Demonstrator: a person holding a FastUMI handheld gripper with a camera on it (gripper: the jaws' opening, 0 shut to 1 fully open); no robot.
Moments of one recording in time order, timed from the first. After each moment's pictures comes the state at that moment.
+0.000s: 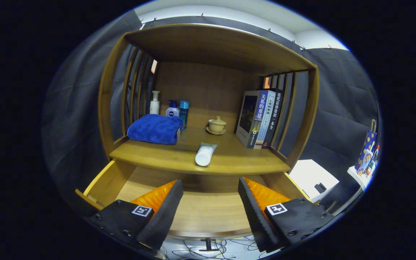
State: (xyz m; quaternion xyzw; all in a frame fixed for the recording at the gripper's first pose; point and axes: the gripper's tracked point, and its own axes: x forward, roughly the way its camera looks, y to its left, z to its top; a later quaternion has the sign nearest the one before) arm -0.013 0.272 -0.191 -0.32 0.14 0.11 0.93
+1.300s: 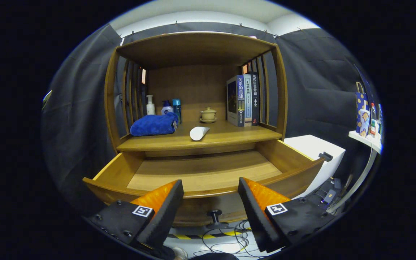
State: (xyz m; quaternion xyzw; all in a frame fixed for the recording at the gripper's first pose) arm -0.067 0.229 -0.225 -0.22 0.13 0.09 0.96
